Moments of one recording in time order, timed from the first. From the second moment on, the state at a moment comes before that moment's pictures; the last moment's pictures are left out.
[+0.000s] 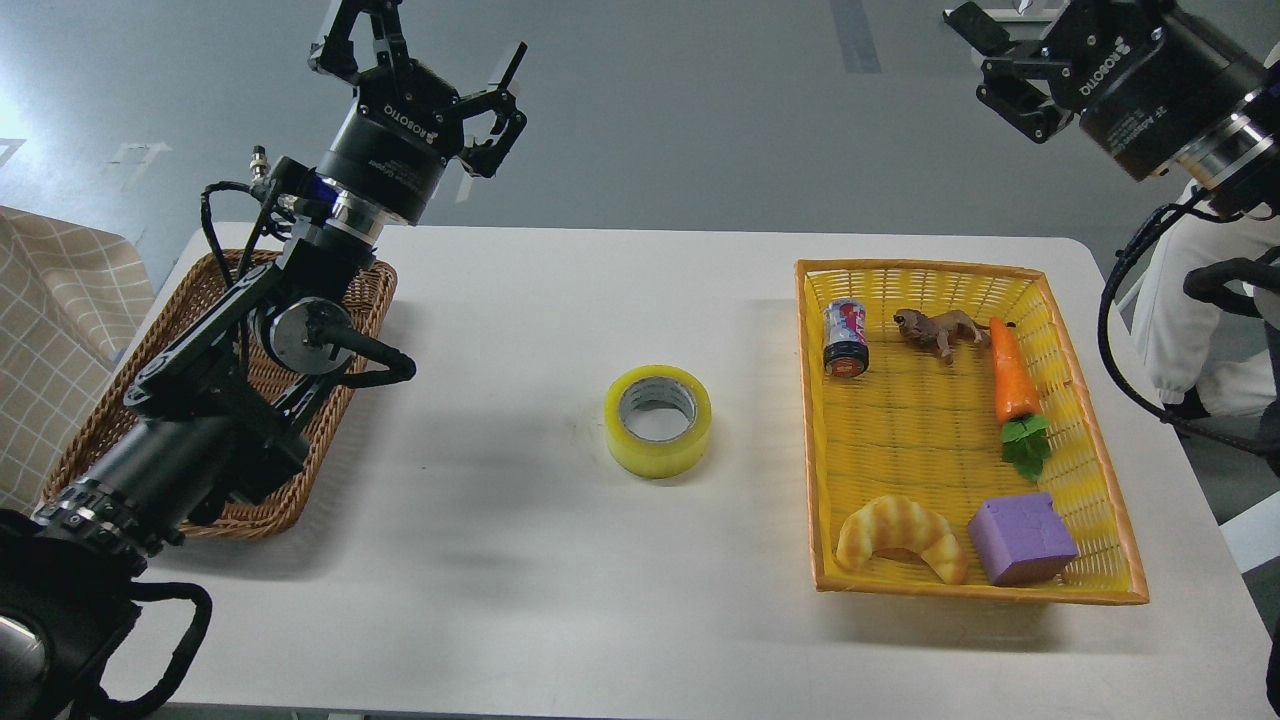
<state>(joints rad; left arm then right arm) -0.70 0.27 -1.00 -0.99 0.31 -0.49 -0.47 0.66 -0.30 1.47 1.31 -0.73 0.49 -0.08</state>
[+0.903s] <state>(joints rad) -0.76 0.27 -1.00 -1.00 0.77 -0.45 -0.47 0.57 -0.08 1.56 1.19 -0.15 0.49 -0.16</state>
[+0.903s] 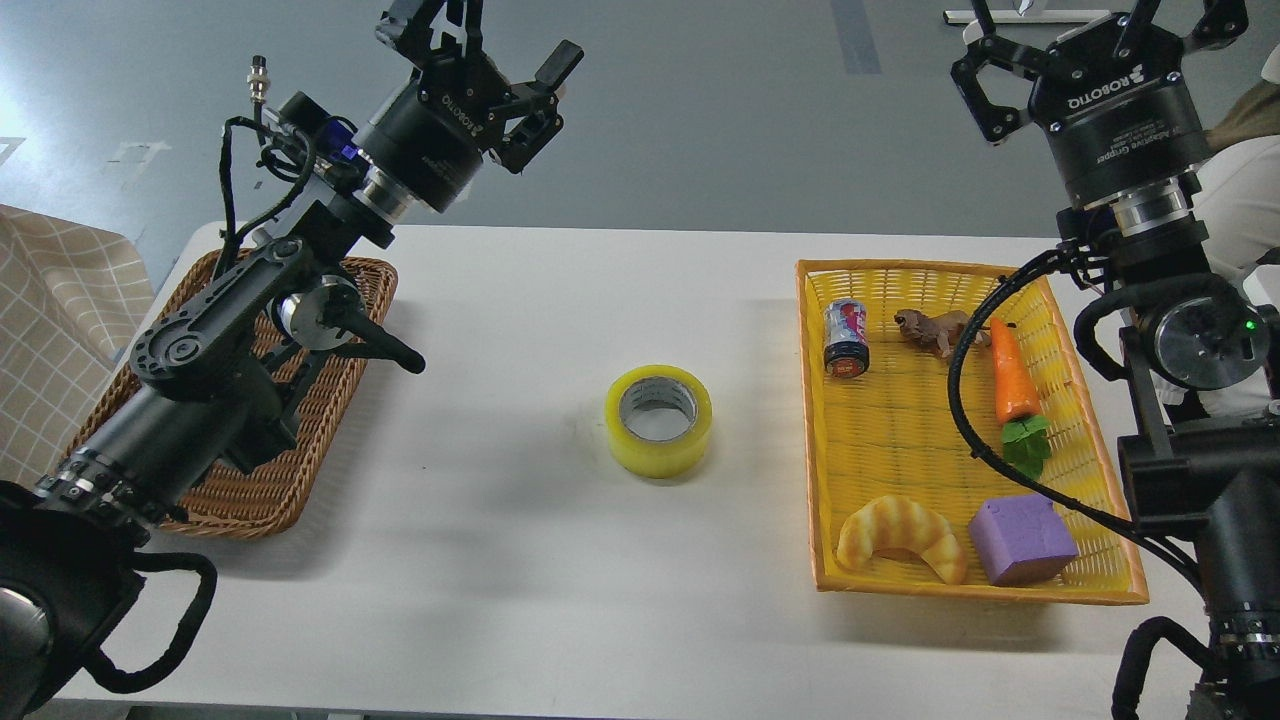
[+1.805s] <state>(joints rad) -0.79 0.32 -0.70 -1.12 1.95 -0.04 -0.48 0.41 -0.23 1.56 1.20 -0.15 0.49 -0.17</state>
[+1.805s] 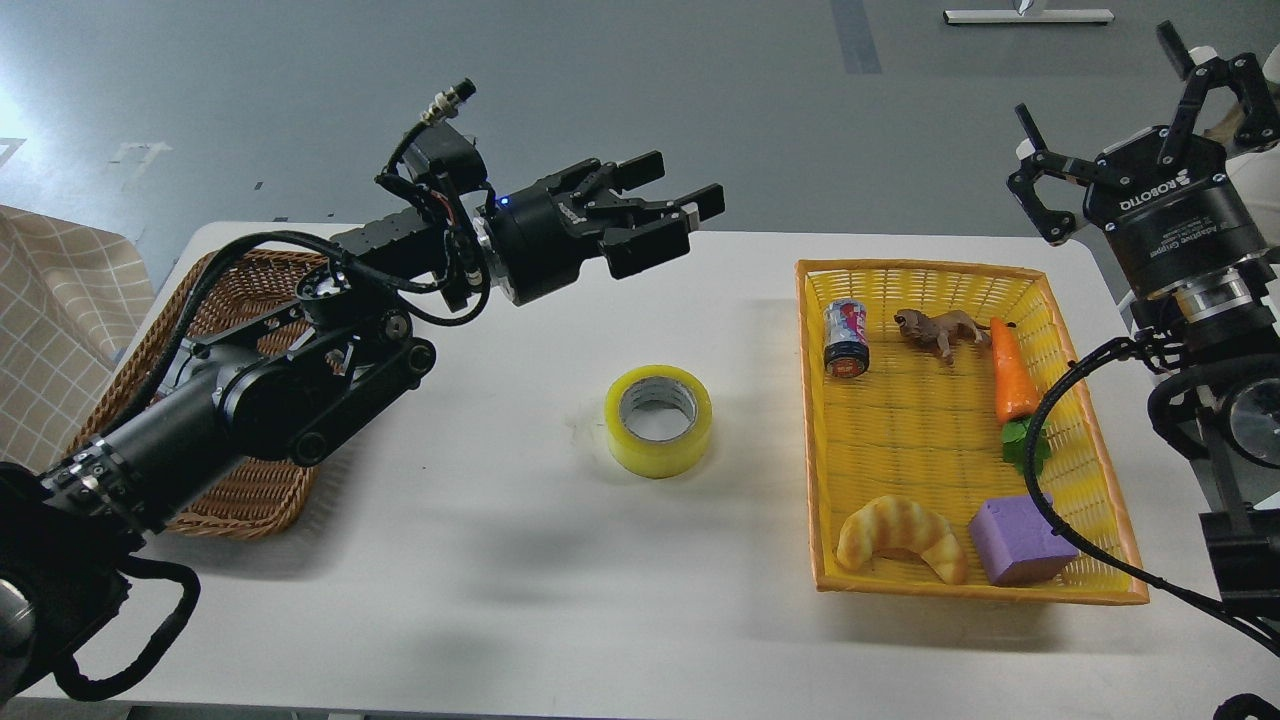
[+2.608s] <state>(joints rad) -0.79 0.35 -0.51 -1.06 2.09 -0.05 -0.34 0.33 -0.23 1.57 1.19 -0.15 0.49 -0.15</state>
